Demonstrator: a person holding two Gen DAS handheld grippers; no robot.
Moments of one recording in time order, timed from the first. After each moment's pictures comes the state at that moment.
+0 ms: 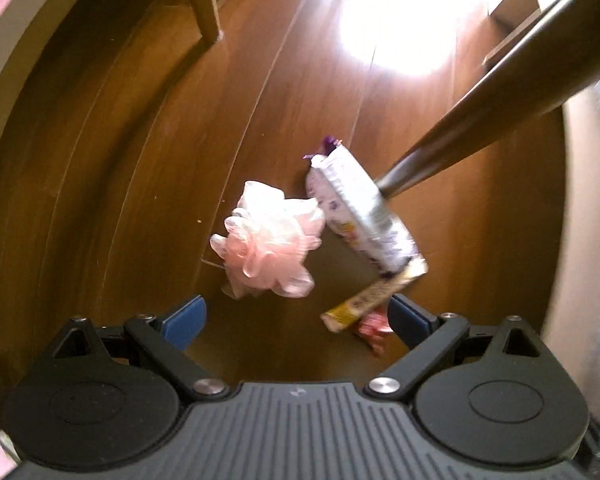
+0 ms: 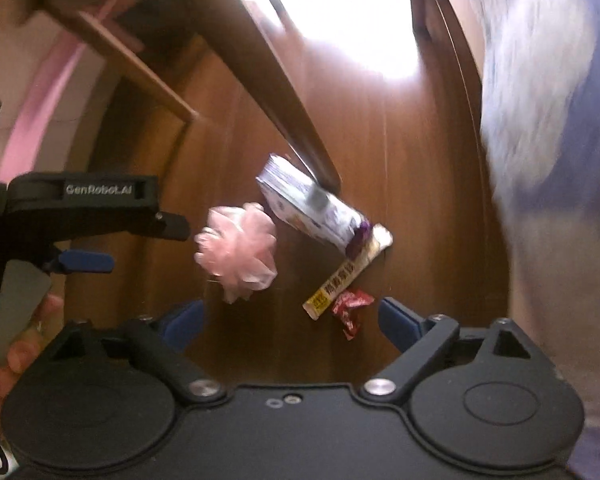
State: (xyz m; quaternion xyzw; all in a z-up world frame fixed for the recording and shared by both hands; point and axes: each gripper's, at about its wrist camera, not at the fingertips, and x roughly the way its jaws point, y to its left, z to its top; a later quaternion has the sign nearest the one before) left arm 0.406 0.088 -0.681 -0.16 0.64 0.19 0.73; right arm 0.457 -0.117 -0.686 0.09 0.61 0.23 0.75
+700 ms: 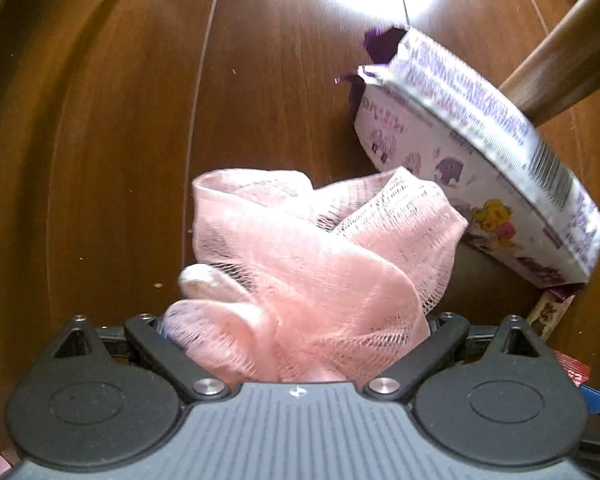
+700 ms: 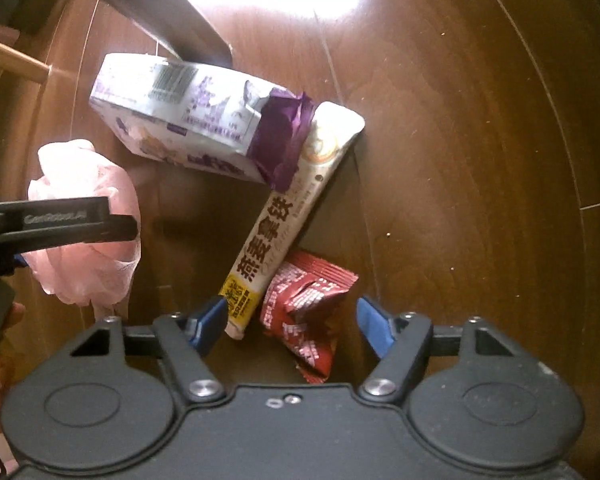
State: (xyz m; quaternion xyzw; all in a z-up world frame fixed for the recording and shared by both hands) left arm 0.446 0.123 -0.887 -0.04 0.68 0.15 0.72; right arm 0.467 -0.084 -0.875 0.11 0.67 0.15 0.72
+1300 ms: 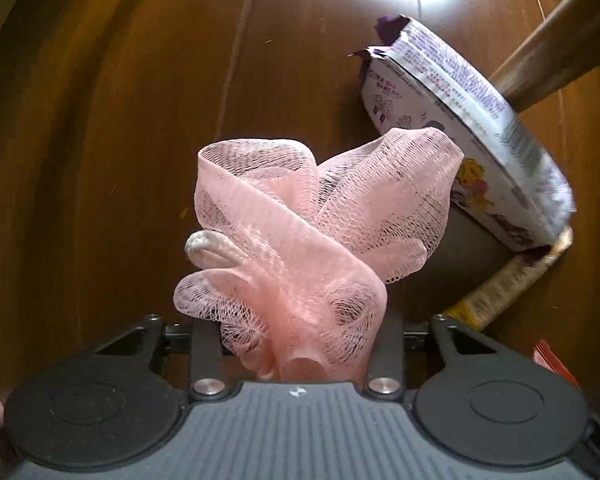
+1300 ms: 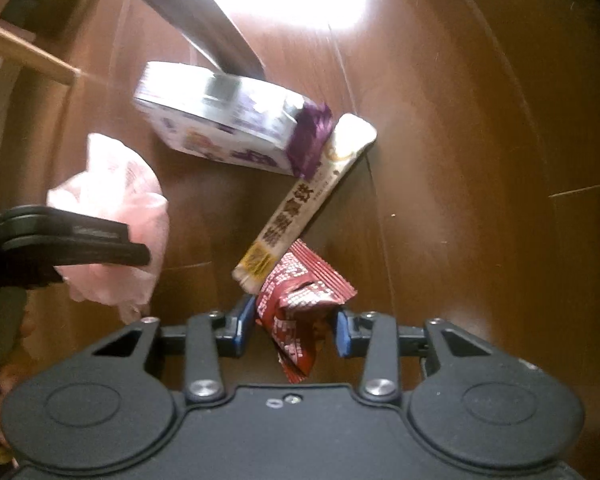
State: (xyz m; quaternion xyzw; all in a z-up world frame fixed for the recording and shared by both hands) left arm 0.423 0.107 -0.831 -0.09 0.70 0.20 0.68; right arm 0.431 -0.089 -0.789 0.10 0.66 0.15 0.73
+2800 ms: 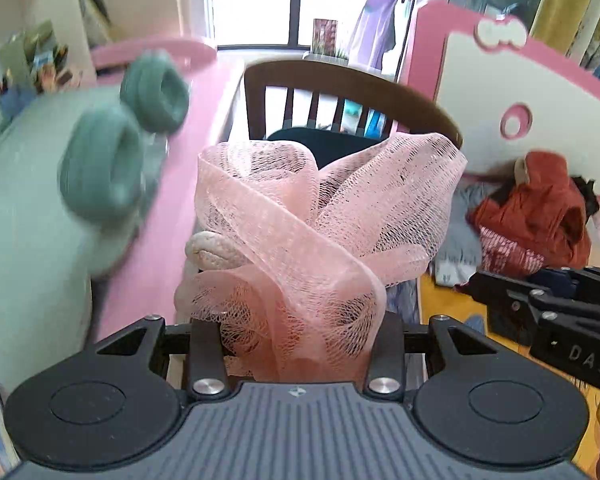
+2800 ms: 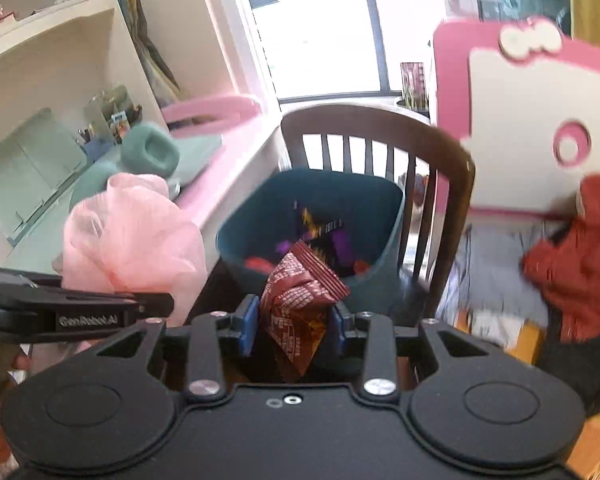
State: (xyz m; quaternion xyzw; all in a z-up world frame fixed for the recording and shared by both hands) left arm 0.413 0.037 -0.036 -0.04 0.40 0.11 0.91; right arm 0.503 -0.130 -0.062 0.02 0.34 0.30 0.89
